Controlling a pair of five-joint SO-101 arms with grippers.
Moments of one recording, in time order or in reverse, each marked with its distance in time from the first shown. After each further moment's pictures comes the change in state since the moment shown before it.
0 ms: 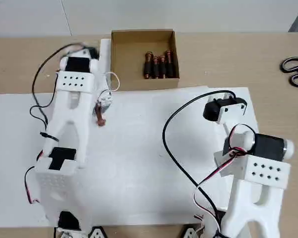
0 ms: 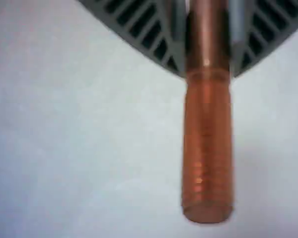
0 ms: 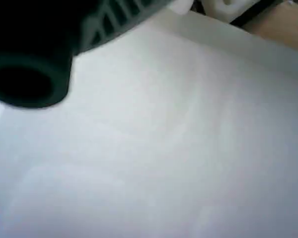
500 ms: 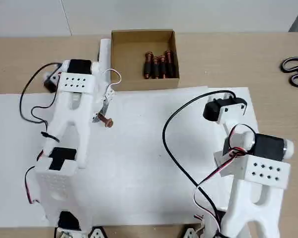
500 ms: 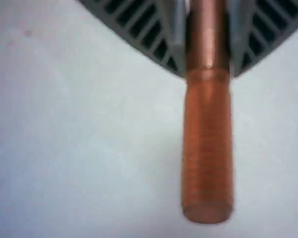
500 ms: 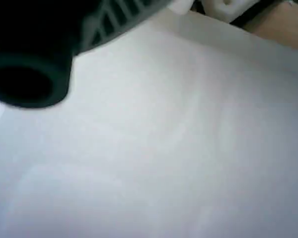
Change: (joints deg) left arm 0.2 0.0 0.8 -0.2 35.5; right arm 0.0 0.0 0.0 0.0 0.0
